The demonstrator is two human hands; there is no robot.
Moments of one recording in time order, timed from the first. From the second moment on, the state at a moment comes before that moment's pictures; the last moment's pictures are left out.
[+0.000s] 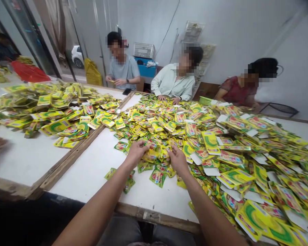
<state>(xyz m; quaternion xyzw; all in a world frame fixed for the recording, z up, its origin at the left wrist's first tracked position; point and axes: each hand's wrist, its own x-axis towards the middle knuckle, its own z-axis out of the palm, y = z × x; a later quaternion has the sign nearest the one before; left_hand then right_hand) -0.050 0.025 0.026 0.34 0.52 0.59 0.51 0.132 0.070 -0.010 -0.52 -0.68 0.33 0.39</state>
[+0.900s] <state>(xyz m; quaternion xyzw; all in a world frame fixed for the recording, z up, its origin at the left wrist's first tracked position) -0.017 0.028 0.008 0.47 0.45 0.48 0.59 0.137 0.057 -0.001 -0.41 -0.63 0.48 0.46</state>
